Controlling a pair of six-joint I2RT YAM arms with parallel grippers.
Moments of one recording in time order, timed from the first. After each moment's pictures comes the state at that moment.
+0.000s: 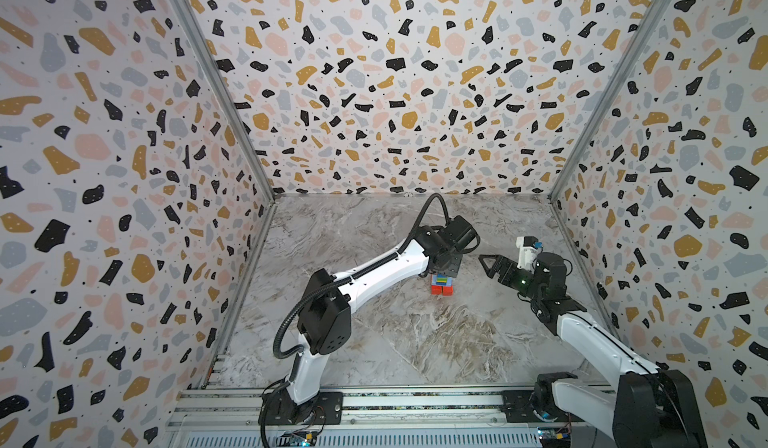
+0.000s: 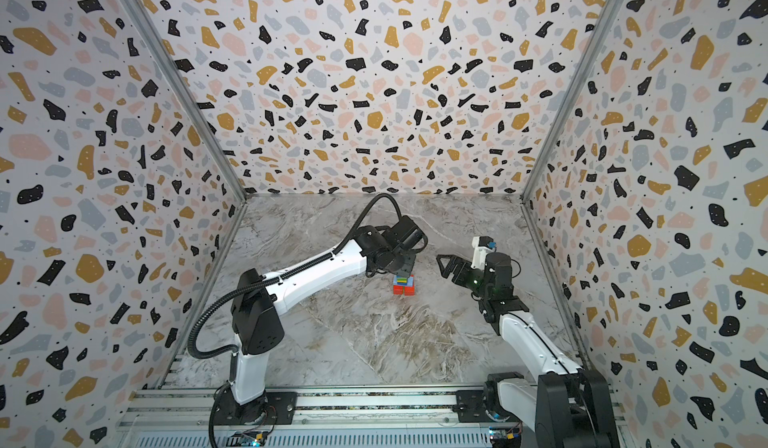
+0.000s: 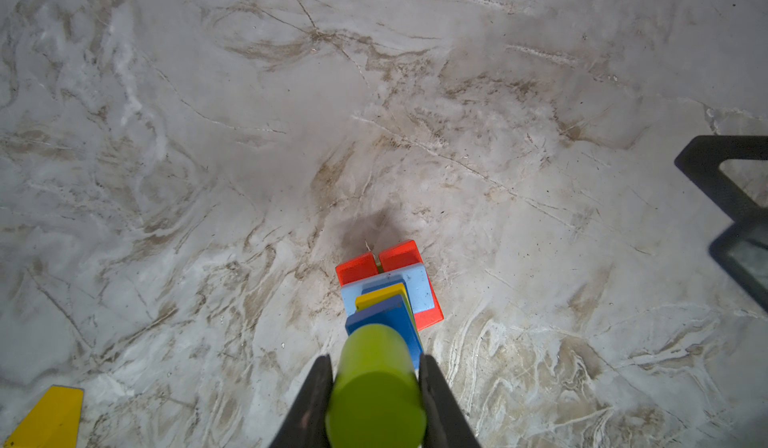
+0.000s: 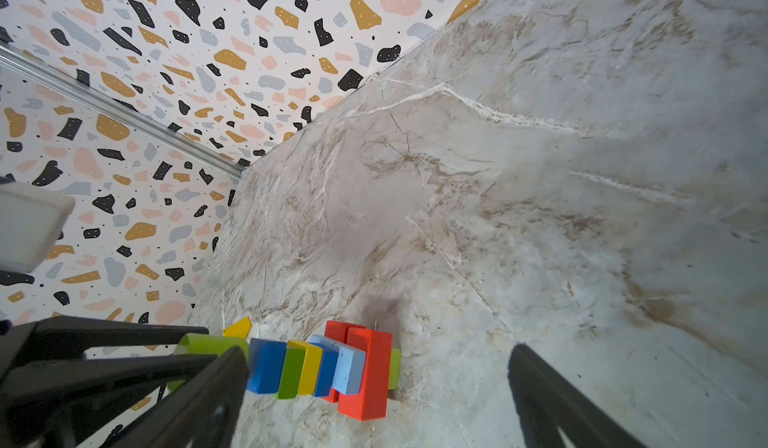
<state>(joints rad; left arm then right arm) -0.94 2.01 1.89 -0.98 -0.22 -0.49 0.11 1.10 0.49 0.18 -0.44 0.59</state>
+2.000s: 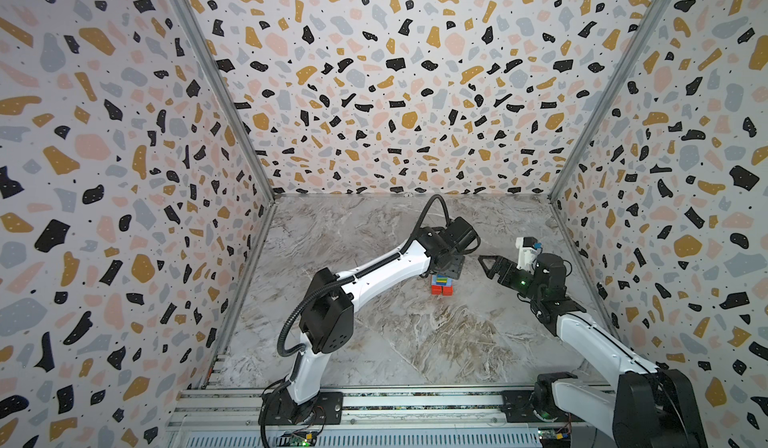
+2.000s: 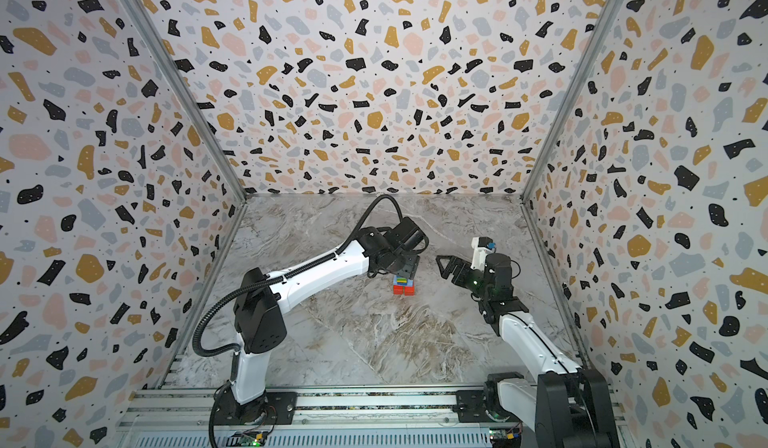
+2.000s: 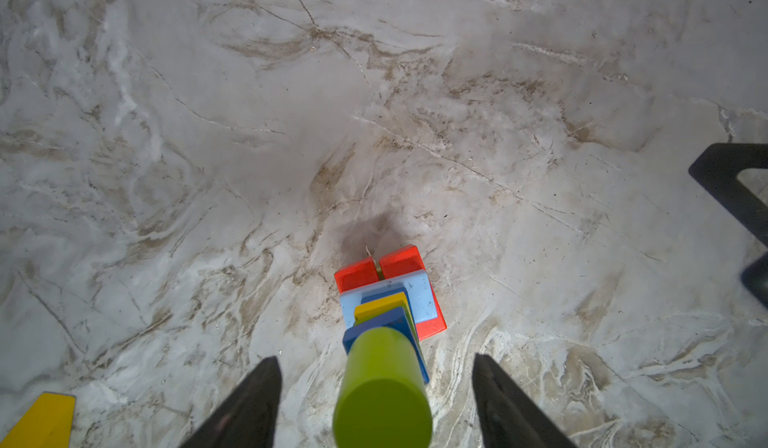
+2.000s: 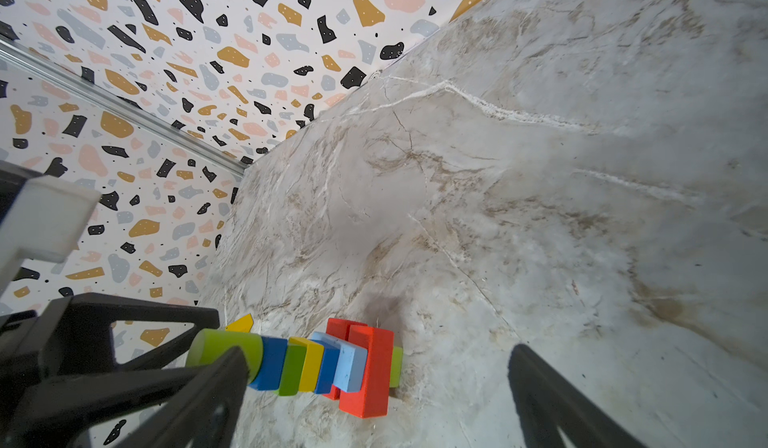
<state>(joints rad) -0.94 2.03 1.89 -0.96 -0.24 -0.49 0.11 1.10 0.48 0.20 -0.45 0.59</state>
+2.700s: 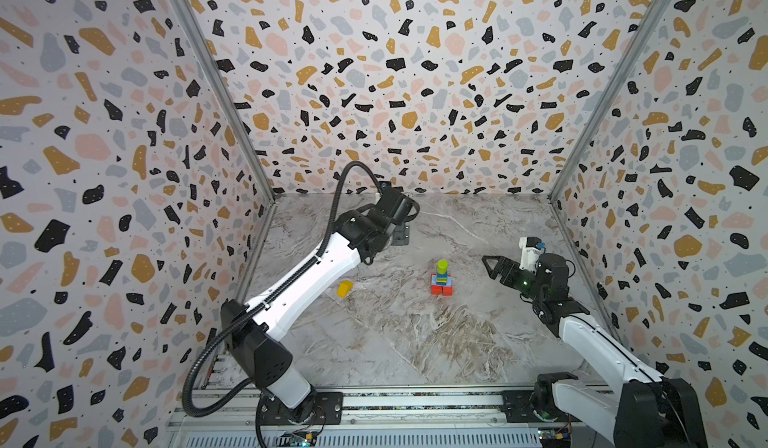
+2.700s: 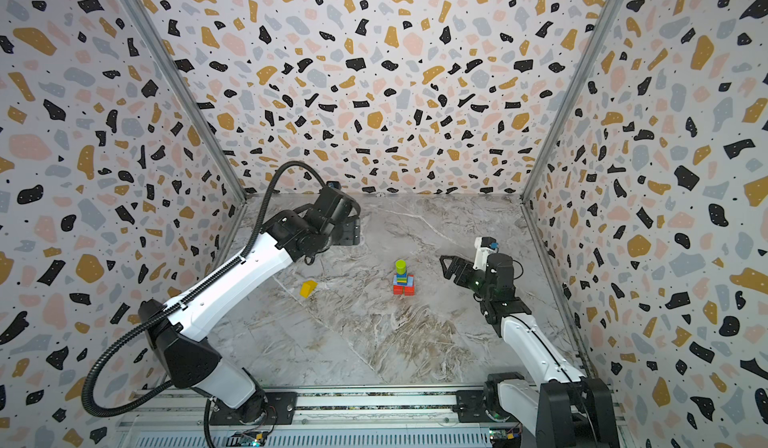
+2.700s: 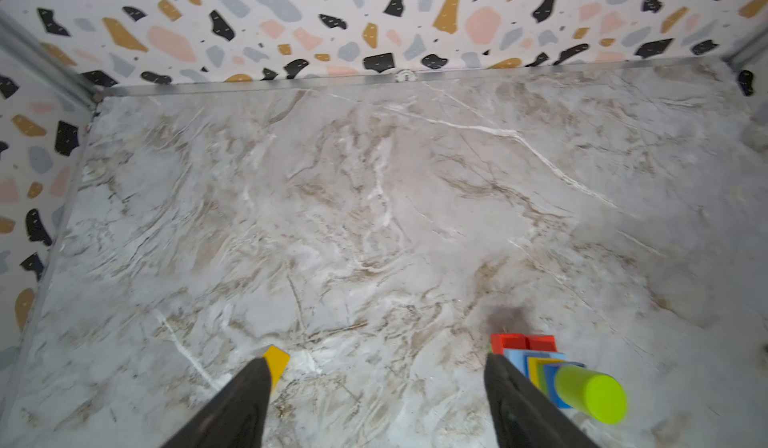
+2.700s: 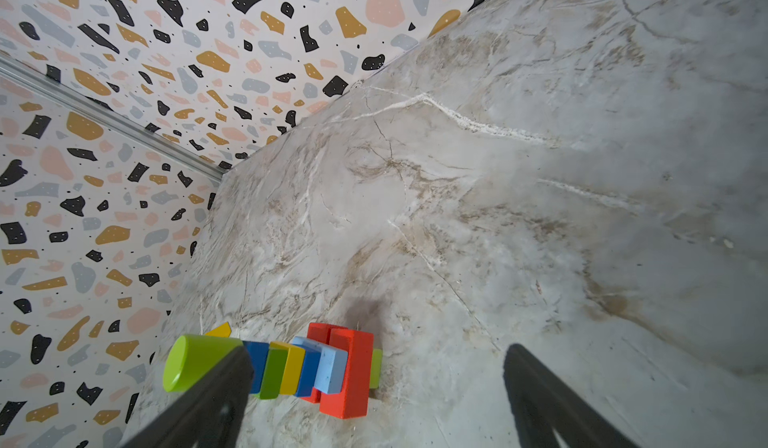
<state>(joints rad) -0.67 1.57 1.62 -0.95 -0.43 -0.49 0.10 1.06 0.51 0.12 -0.40 0.54</state>
